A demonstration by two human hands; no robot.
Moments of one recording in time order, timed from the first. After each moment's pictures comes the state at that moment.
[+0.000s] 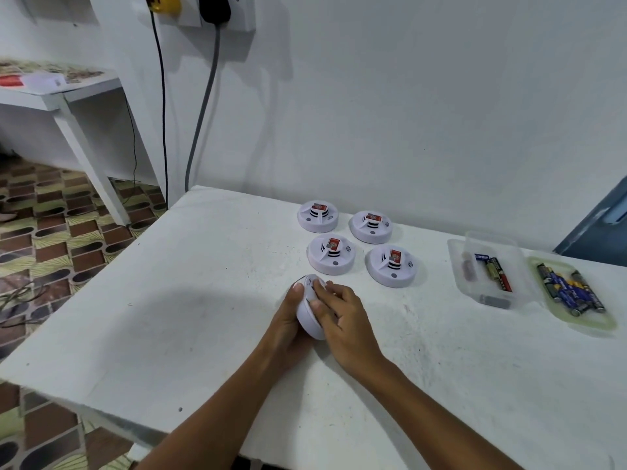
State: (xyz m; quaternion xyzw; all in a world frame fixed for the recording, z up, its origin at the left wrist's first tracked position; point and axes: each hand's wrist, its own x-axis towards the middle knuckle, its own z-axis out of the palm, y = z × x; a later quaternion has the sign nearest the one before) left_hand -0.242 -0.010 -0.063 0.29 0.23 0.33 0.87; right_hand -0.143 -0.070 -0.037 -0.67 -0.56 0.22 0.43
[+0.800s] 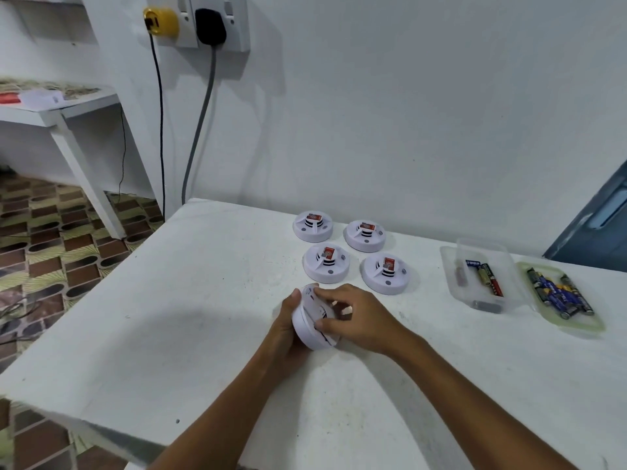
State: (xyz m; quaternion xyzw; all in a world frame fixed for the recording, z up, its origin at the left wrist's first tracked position) left_hand -0.240 -0.007 -0.058 0.27 0.23 0.30 0.88; right_hand -0.101 -0.067 0.003 -0.64 -0.62 0.31 0.32
